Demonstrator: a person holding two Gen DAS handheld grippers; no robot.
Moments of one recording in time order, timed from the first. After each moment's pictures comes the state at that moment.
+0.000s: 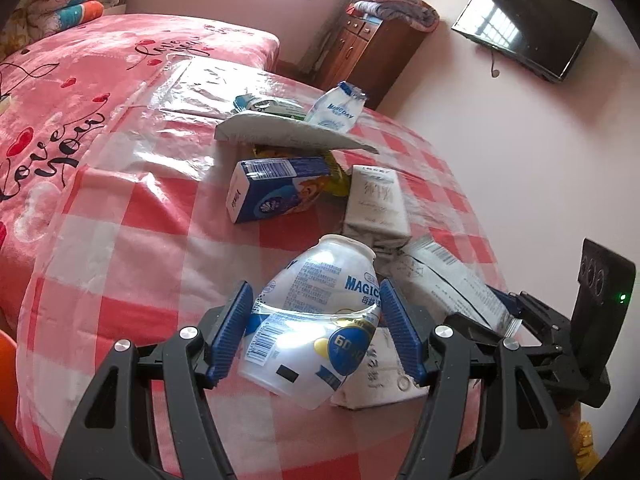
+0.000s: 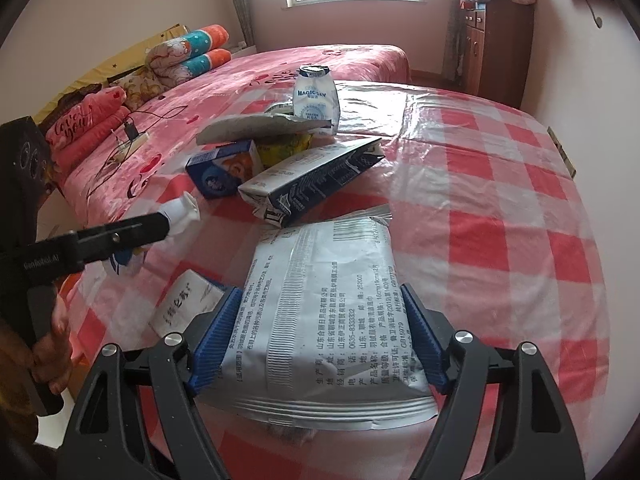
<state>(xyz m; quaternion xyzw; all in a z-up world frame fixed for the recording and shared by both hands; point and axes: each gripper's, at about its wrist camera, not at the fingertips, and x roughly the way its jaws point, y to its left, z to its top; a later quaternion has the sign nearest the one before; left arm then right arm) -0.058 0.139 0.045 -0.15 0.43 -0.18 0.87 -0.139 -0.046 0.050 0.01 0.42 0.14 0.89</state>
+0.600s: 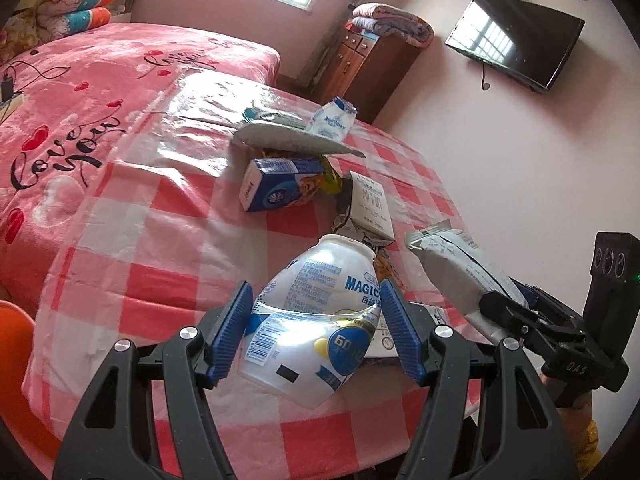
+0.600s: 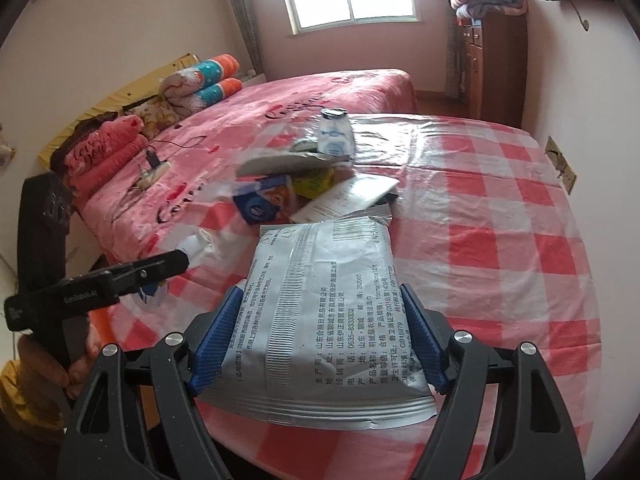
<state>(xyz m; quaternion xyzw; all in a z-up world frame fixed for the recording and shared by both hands) -0.099 0.159 0.059 -0.16 0.40 -0.18 0.88 -0.178 -0.044 0.091 0.04 0.38 0.17 0.91</state>
